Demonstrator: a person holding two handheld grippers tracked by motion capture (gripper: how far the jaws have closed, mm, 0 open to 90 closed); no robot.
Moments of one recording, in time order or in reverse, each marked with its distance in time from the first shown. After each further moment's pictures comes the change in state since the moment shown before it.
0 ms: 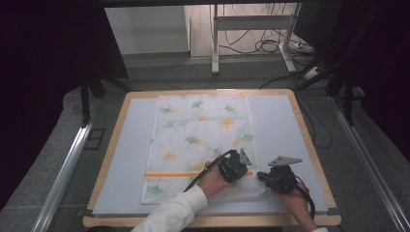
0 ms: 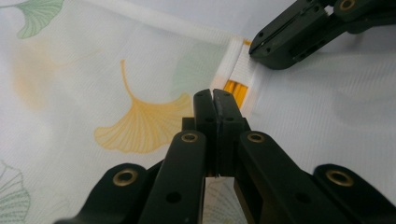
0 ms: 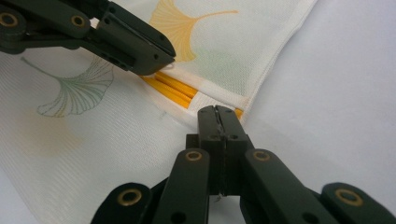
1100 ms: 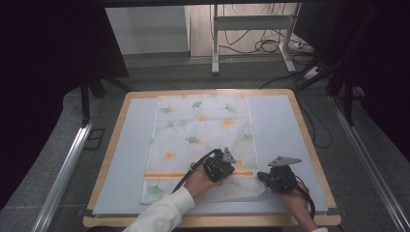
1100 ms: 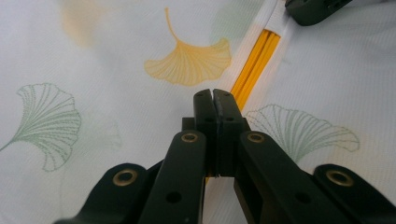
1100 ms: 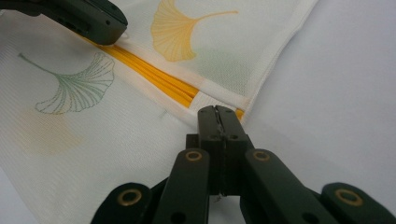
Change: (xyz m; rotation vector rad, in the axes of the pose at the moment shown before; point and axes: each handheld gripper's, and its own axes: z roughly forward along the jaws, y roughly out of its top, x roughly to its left) left arm 0.017 -0.032 -0.021 0.000 0.011 -0.067; right arm 0.000 0.000 0.000 -0.002 -0.001 -0.011
